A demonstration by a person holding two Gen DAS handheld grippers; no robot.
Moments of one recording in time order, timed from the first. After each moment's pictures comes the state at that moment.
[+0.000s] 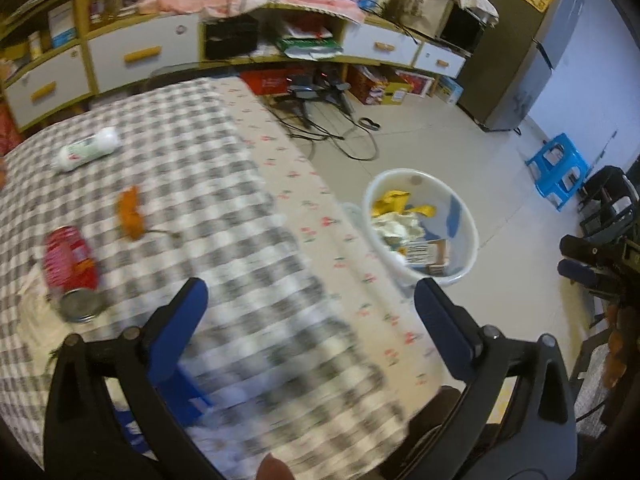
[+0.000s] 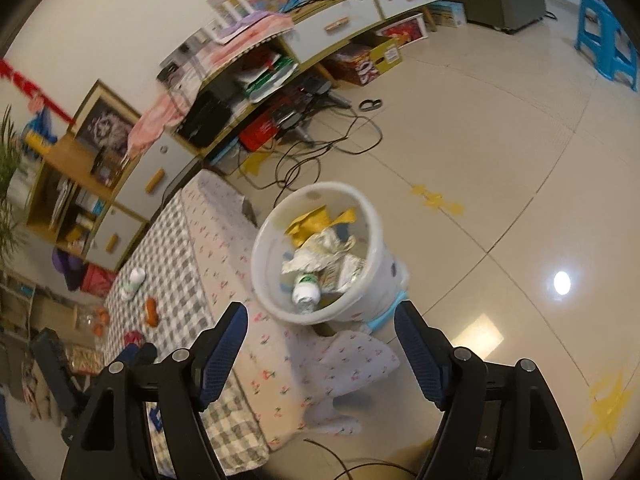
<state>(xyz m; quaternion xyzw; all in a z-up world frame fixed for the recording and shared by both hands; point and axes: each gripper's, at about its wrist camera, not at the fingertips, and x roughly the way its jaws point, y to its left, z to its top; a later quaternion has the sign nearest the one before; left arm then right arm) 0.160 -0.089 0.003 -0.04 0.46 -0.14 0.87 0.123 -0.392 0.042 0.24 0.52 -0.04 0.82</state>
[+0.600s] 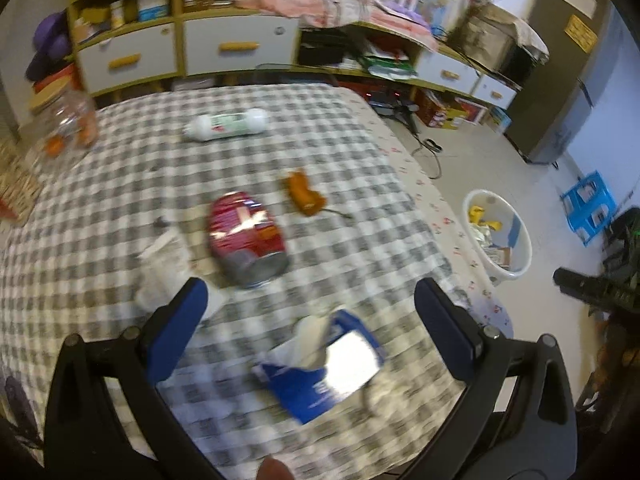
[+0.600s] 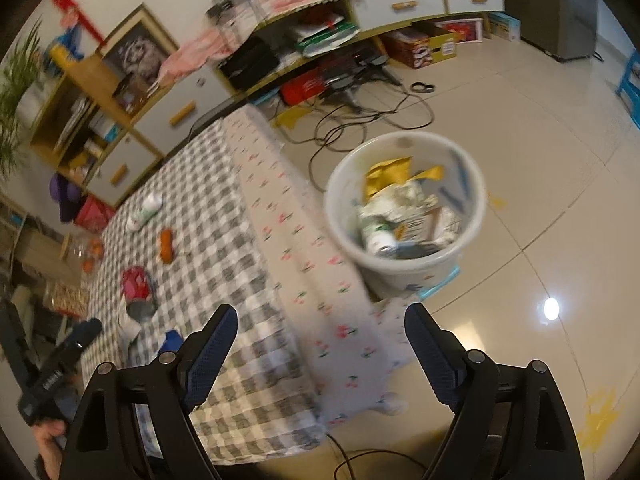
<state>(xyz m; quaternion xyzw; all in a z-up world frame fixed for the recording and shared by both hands) 0.130 0.065 0.013 -0.08 0.46 -0.07 0.88 0.130 -0.263 0.017 0.15 0.56 0.01 0.81</state>
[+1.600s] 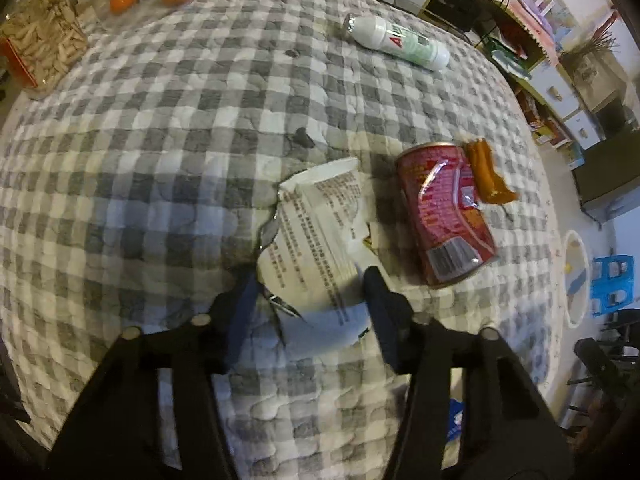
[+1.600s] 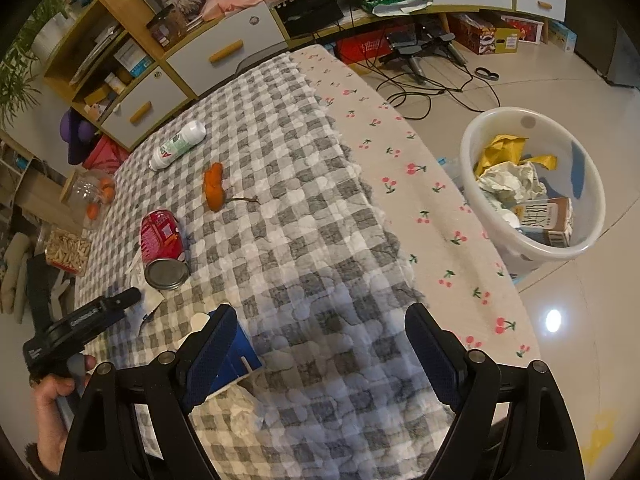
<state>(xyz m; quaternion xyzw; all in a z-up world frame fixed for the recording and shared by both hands) 0.169 0.161 -0.079 -0.17 0.57 0.06 0.80 0.164 -0.141 -0.033 0.11 0.60 0.06 0.79</state>
